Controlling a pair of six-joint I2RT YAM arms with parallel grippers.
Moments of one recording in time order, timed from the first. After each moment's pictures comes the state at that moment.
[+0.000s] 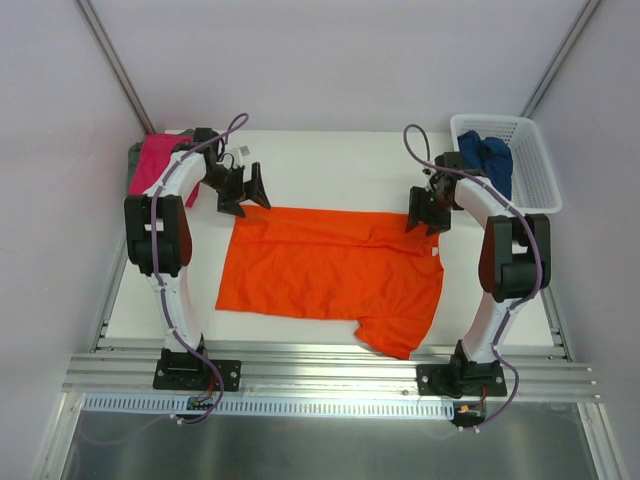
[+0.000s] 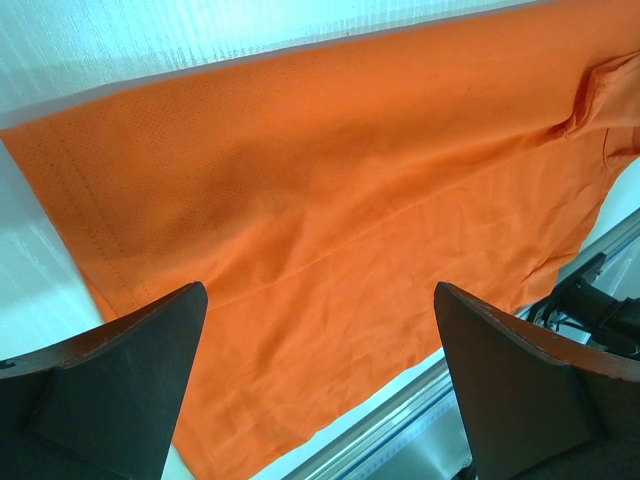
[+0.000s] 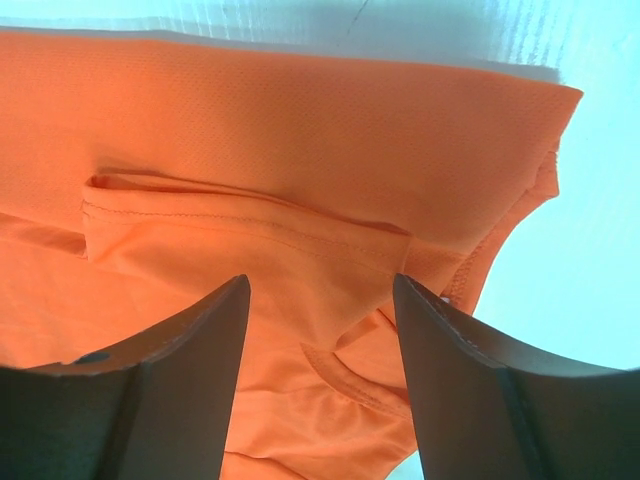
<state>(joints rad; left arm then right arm) -0.02 2.07 1.71 -0.93 0.62 -0.08 0.10 1.88 1.39 -0.74 -0.18 0.16</state>
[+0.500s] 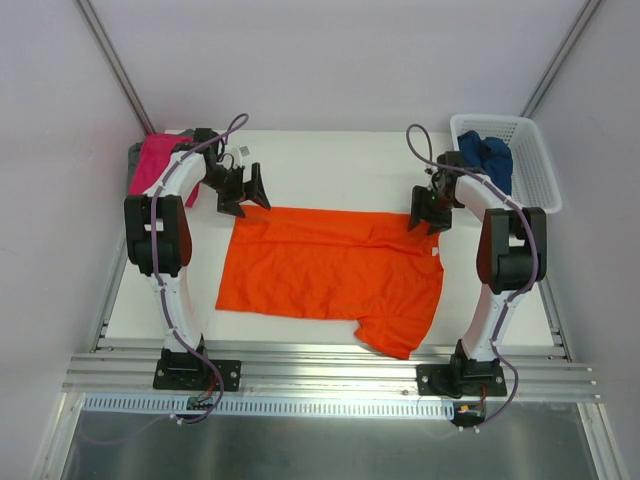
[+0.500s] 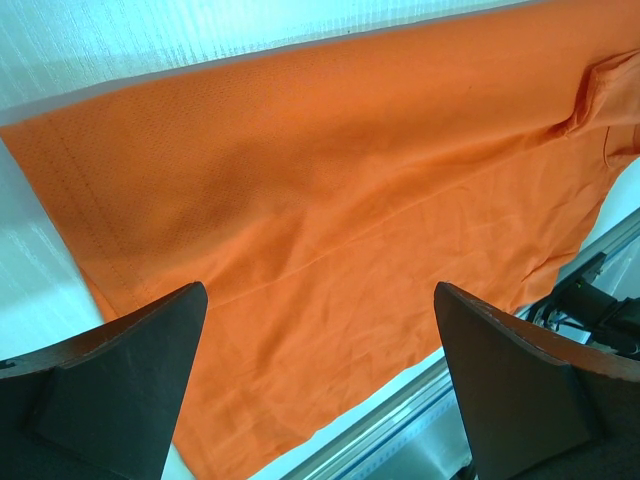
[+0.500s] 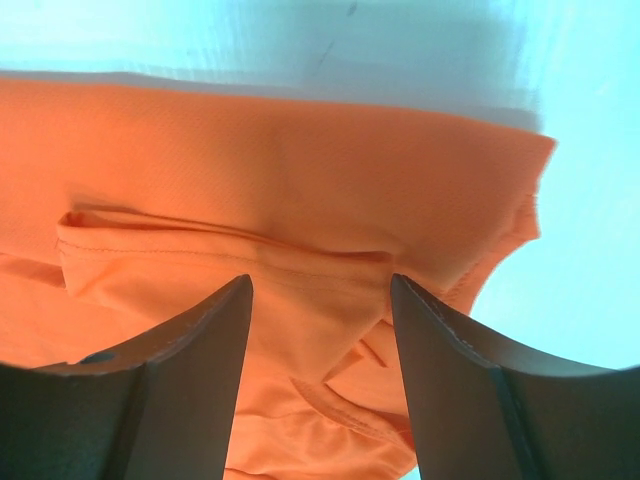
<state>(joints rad) -0.02 2.07 1.70 -0.93 0.62 -0.08 0.09 1.96 1.43 -0.74 -0.19 0.16</state>
